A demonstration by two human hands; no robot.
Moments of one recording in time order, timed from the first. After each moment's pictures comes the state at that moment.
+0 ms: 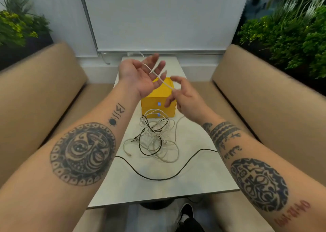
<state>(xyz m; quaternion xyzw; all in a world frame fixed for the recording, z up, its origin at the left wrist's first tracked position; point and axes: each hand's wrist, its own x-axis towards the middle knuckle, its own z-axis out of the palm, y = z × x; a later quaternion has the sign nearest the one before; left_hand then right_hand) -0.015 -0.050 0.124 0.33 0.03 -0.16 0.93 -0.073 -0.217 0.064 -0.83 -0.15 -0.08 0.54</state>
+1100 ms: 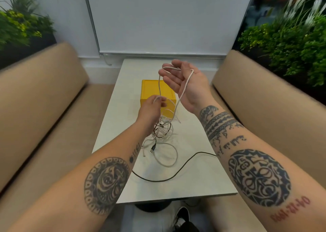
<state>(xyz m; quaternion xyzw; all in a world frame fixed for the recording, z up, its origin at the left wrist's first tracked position) -0.052 -0.080 0.029 0.74 0.00 0.00 0.67 -0.065 -0.197 0.116 -0.48 -0.07 -0.06 0.87</state>
